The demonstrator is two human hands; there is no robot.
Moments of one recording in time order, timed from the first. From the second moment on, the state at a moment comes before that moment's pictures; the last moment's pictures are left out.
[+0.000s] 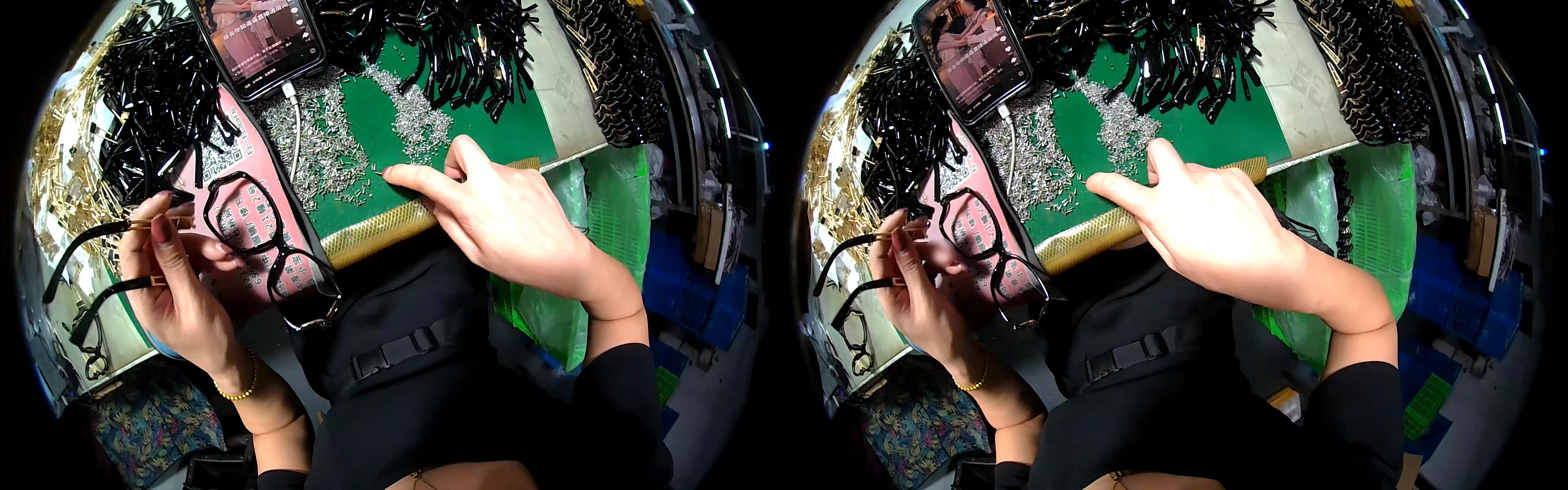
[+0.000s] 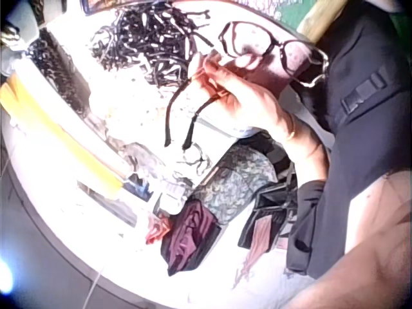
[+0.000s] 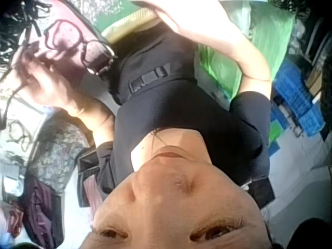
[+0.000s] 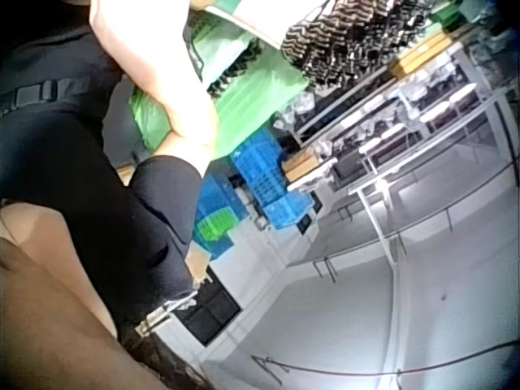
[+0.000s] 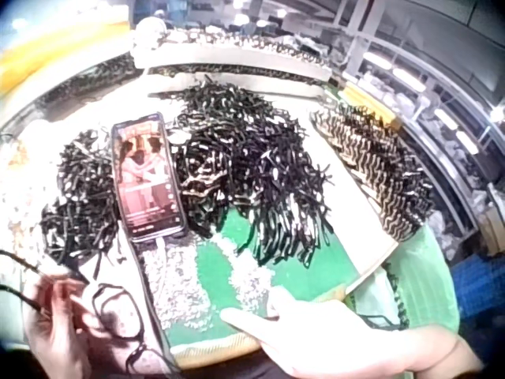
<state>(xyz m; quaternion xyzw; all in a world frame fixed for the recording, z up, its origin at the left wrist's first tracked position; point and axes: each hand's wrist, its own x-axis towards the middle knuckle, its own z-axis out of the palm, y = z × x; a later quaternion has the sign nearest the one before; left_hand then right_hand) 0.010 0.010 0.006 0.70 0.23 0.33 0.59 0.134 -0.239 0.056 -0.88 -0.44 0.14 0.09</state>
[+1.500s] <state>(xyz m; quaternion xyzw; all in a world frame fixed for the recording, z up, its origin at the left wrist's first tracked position) -0.006 -0.011 0.003 0.85 0.18 0.17 0.47 0.128 -0.188 0.053 -0.76 -0.62 0.16 0.09</state>
